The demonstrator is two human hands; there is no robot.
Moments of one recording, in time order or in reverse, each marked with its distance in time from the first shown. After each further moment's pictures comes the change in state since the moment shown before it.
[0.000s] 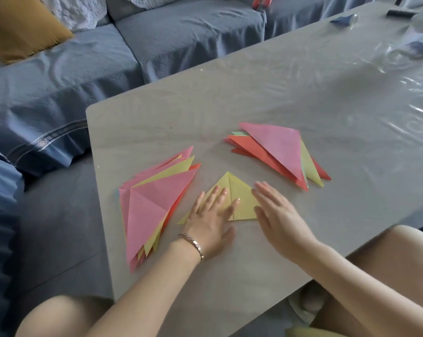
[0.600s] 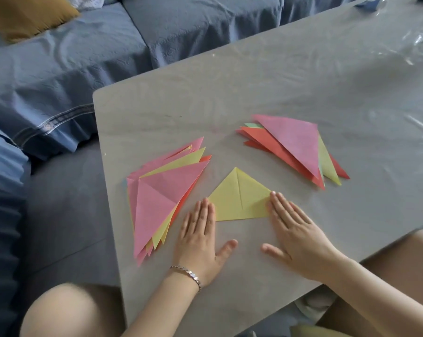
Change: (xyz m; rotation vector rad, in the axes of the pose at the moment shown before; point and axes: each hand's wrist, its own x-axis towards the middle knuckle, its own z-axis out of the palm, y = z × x) left_hand -0.048 -0.001 0.039 -0.137 0.192 -0.309; right_hand -0.024 0.012 0.001 -0.466 -0.444 -0.107
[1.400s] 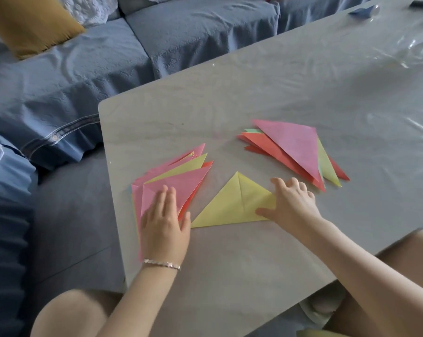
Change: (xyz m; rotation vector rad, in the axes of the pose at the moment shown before) left_hand 0.013 -0.045 -0.042 -0.157 0.323 -0.233; right_hand 0.054 -0.008 -0.049 0.319 -0.092 0.446
